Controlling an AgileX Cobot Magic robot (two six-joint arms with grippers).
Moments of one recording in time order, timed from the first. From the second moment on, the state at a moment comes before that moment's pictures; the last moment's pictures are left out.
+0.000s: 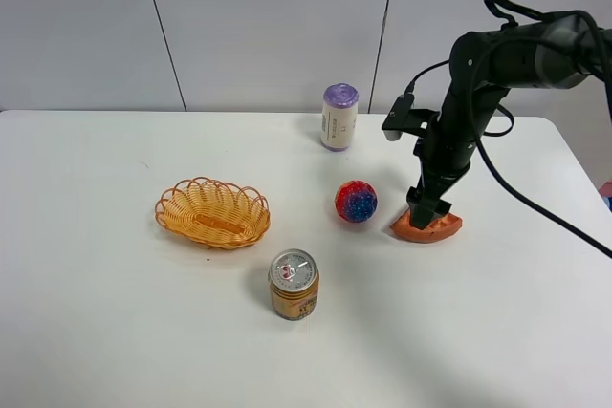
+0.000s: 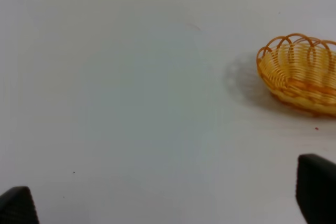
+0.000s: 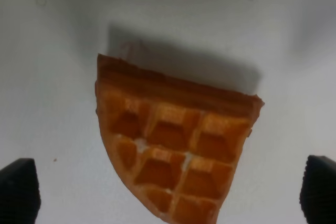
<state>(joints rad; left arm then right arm) -0.03 -0.01 -0.50 0.08 1.05 -0.12 0.28 1.95 -1.31 0.06 0.94 -0.80</state>
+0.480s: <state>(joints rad) -0.03 -0.01 -0.50 0.08 1.05 -0.12 0.28 2.01 -1.32 0.01 0.94 -0.80</state>
